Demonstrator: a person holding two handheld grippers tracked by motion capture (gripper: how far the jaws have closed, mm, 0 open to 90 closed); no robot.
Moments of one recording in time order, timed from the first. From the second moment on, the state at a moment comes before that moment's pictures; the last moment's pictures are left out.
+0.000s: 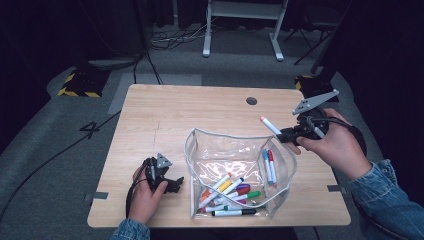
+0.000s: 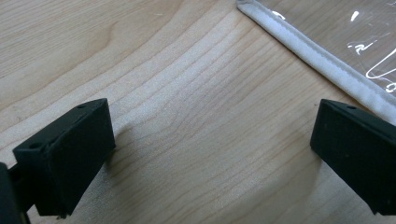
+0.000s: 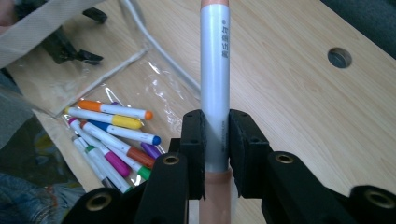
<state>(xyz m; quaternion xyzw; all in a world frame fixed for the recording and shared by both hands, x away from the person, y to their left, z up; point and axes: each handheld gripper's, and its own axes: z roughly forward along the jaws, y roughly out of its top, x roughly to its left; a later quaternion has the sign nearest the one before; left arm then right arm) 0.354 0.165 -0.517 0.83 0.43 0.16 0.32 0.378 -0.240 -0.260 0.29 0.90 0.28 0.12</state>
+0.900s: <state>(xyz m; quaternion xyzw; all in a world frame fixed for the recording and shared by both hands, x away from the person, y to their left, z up) 0.354 0.164 -0.517 0.83 0.43 0.16 0.32 0.348 -0.122 -0.339 0.13 0.98 0.15 0.01</state>
